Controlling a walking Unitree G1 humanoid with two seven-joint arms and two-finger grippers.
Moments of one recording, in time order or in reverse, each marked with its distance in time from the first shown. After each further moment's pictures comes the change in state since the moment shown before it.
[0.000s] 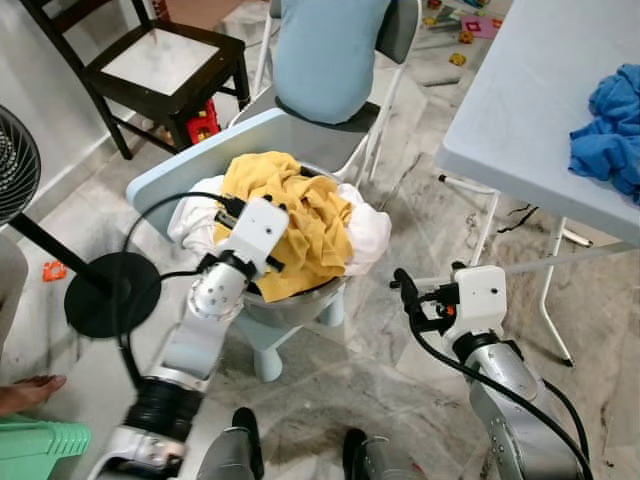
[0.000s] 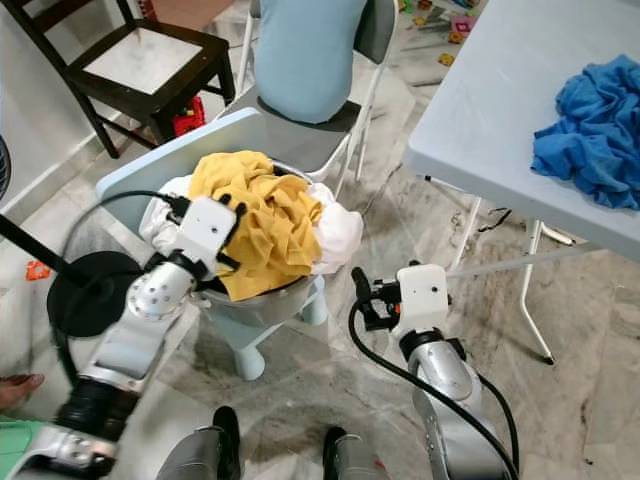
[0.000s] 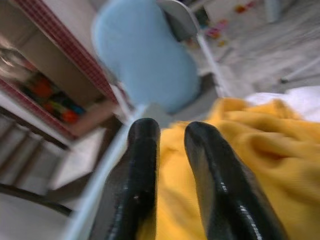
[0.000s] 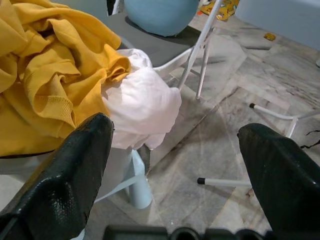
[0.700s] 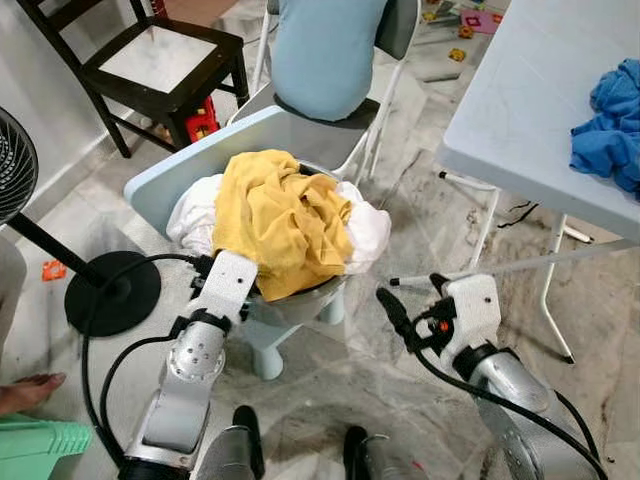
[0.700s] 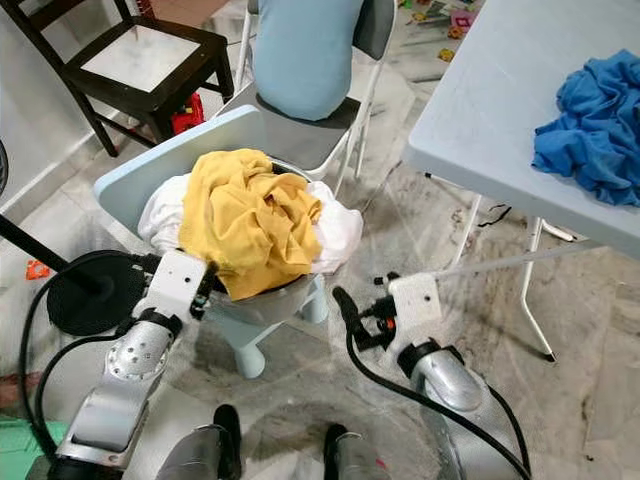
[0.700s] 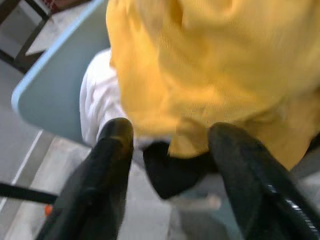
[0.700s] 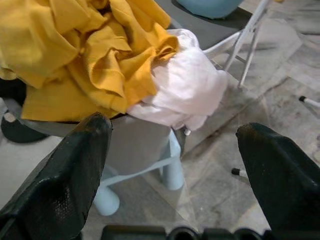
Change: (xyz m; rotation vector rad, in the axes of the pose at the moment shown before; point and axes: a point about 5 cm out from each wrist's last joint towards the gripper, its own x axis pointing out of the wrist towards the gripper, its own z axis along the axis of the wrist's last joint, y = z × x) left arm -0.054 -0.032 -0.050 -0.252 0.425 0.047; right arm -0.014 0.003 -0.002 0.007 0.063 0.196
